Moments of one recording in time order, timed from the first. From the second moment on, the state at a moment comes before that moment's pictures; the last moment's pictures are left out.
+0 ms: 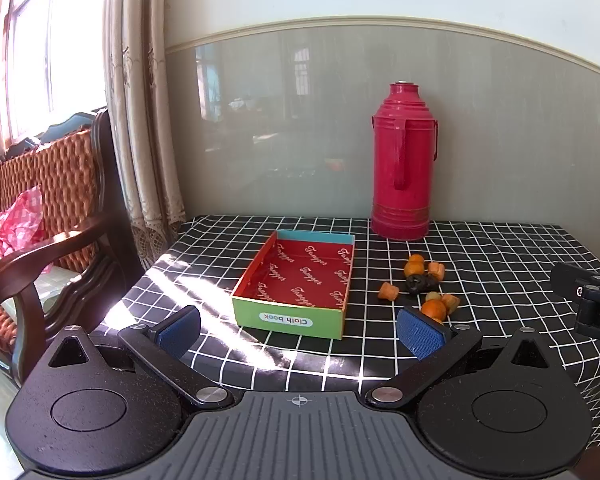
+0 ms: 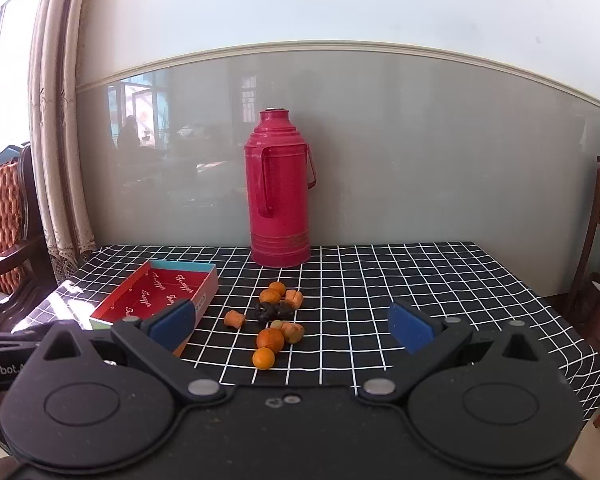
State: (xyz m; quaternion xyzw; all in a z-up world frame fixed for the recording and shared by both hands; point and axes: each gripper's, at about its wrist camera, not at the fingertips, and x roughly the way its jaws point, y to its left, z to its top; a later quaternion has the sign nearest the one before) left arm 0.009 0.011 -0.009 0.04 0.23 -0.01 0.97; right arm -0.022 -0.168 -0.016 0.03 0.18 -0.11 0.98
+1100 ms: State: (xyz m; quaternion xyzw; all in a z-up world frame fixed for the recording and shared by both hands) left arm 0.047 -0.083 -0.057 0.13 0.22 -0.11 0.96; right arm -0.029 -0.241 -0.055 0.06 0.13 -0.20 0.97
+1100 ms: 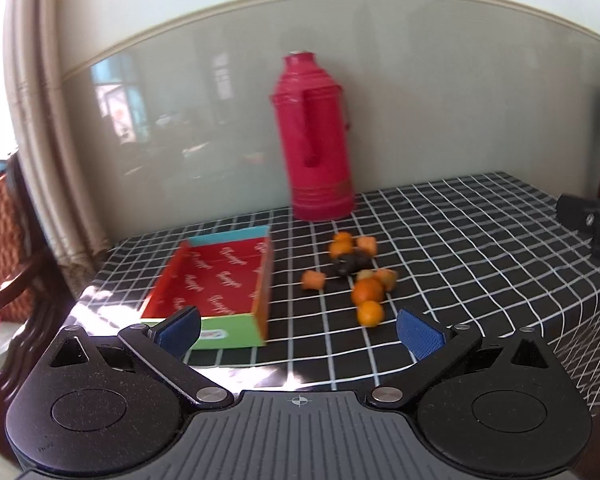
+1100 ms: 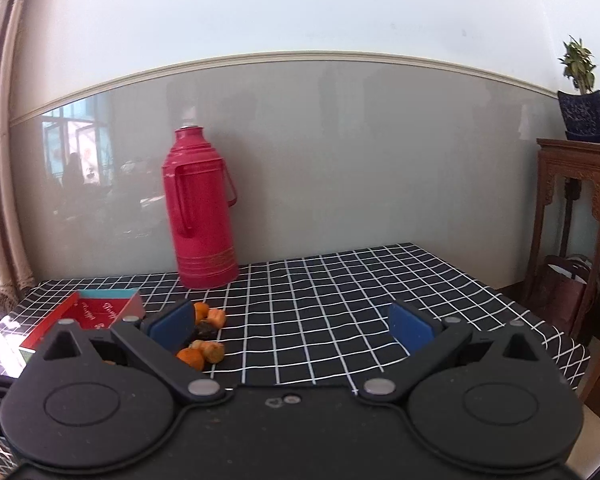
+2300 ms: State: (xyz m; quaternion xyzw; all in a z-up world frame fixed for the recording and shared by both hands) left arm 0.182 -0.166 -0.187 0.13 0.29 -0.18 0.93; right arm 0.044 -0.295 -0.149 0.11 0.17 -0.24 0.95
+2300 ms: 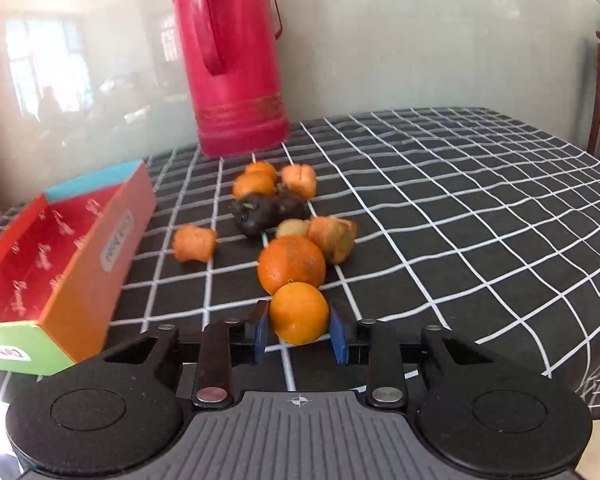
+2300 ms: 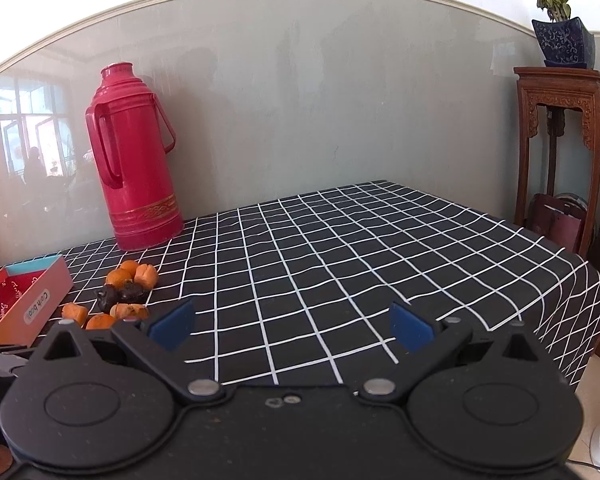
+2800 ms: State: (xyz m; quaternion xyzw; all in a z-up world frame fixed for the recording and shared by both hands) left arm 0.225 -0.059 -0.143 0.10 0.20 -0.04 0.97; right arm 0.097 -0.242 -0.153 0.08 0.21 -0.18 0.96
